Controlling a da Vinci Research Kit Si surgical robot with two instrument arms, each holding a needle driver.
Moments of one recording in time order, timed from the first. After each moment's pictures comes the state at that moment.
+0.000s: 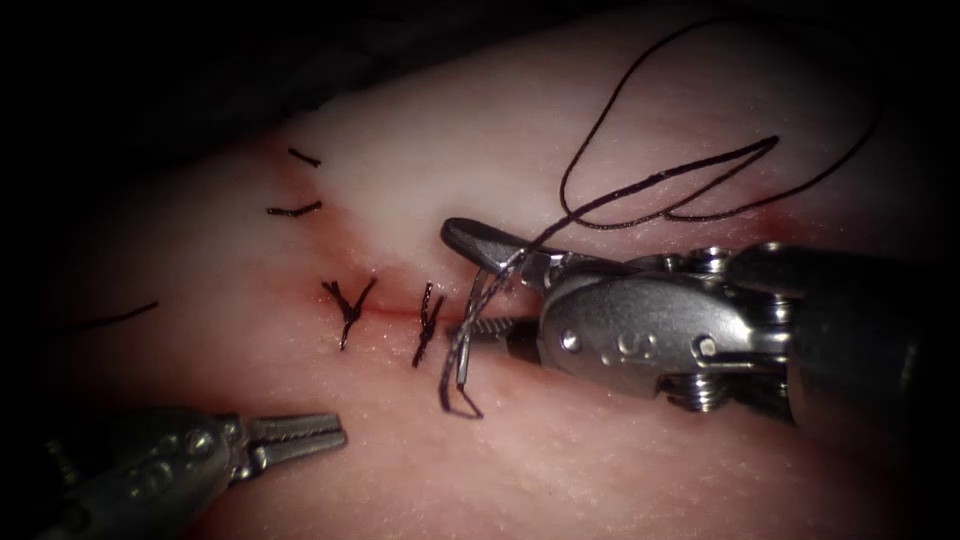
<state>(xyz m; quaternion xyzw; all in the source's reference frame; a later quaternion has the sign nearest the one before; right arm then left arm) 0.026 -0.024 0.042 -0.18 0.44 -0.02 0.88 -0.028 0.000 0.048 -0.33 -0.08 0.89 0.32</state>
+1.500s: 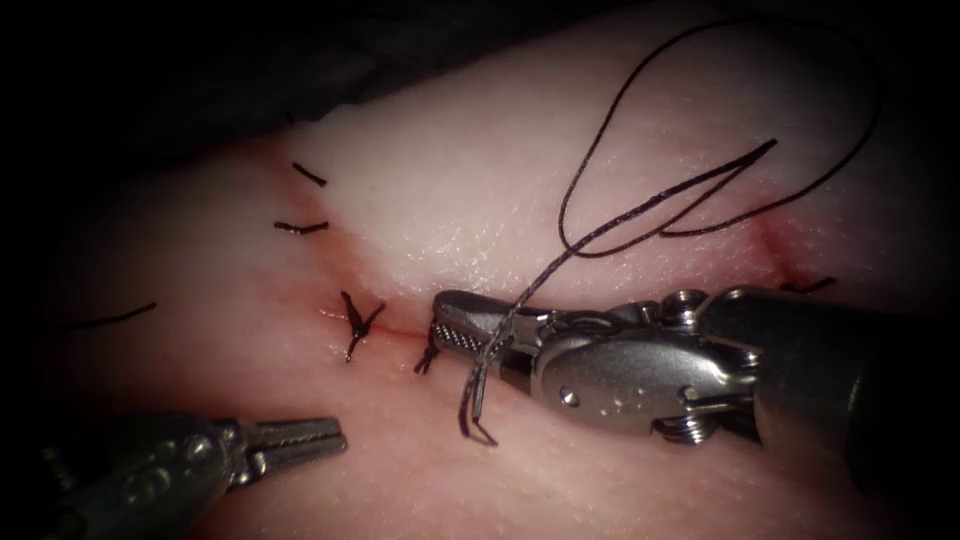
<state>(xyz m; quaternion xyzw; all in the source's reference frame) 0.022 -0.032 0.049 -0.18 0.44 -0.10 0.88 -0.028 -0.001 0.048 -0.33 -0.08 0.89 0.31</state>
